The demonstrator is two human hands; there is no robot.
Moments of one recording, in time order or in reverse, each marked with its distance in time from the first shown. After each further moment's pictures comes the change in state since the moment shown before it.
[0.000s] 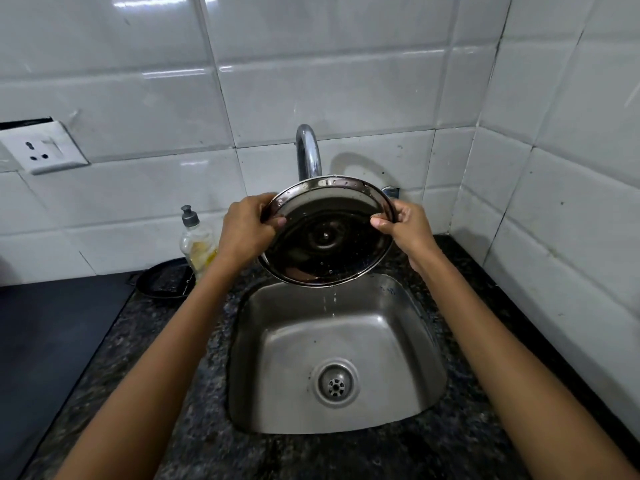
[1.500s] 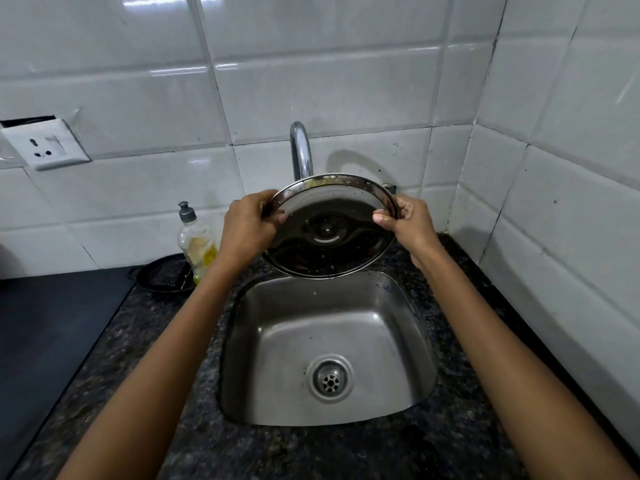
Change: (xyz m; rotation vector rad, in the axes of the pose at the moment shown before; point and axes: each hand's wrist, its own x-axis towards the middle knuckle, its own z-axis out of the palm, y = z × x) left_hand -0.010 0.021 0.009 -0.022 0.004 -0.049; right_hand -0.008 -0.008 -0.018 0.045 -0.012 -0.010
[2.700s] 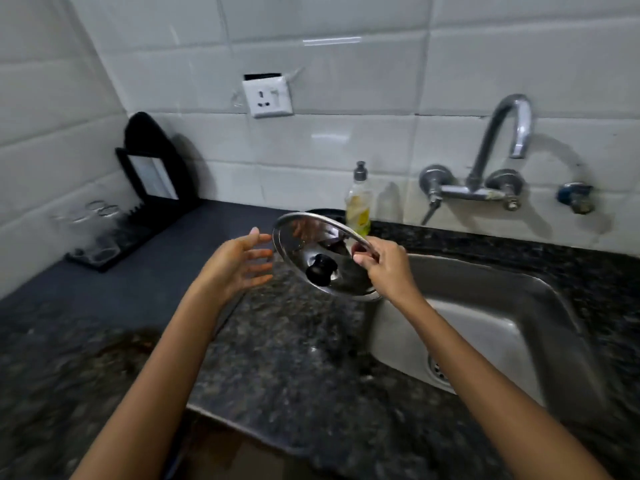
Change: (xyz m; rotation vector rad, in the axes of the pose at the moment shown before) left_hand -0.165 -0.177 -0.185 -0.784 0.038 -0.888; right_hand -0.138 -0.016 0.252 -0.256 -0.411 -0.231
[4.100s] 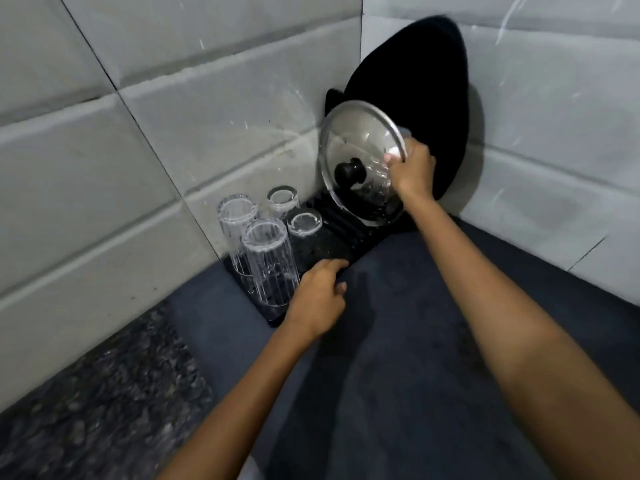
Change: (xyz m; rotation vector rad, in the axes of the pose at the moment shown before) left_hand 0.299 -0.028 -0.394 0.824 0.406 0.158; right_hand 0.398 -0.130 0.585 0.150 -0.191 0.066
